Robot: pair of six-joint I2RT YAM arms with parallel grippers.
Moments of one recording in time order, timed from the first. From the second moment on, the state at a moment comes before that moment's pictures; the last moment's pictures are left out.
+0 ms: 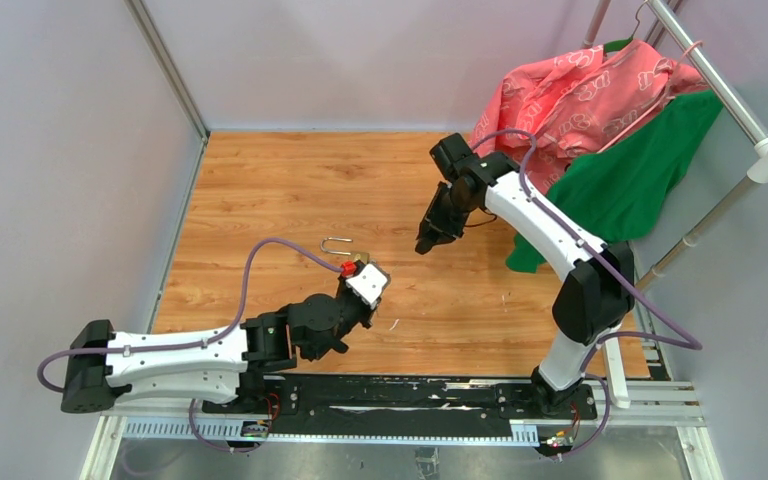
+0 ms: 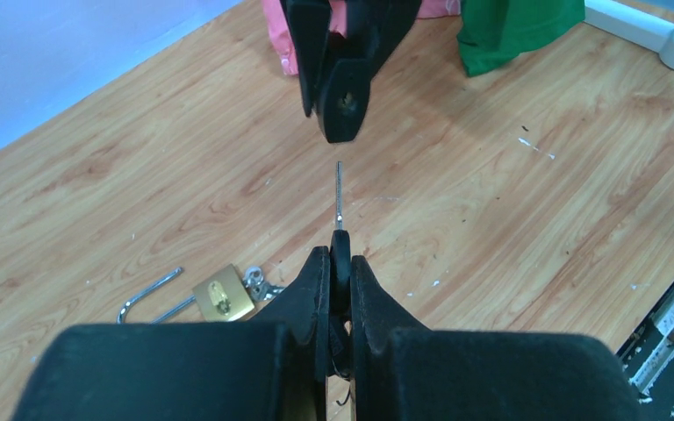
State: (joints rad) left arm -1.33 0.87 0.54 0.18 -0.62 0.05; right arm 0.55 1.72 1.63 -1.06 -0.13 0.93
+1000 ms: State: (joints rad) left arm -1.33 1.21 0.75 0.17 -0.61 -0.10; right arm 0.58 1.65 1.58 -1.28 -0.15 1.27
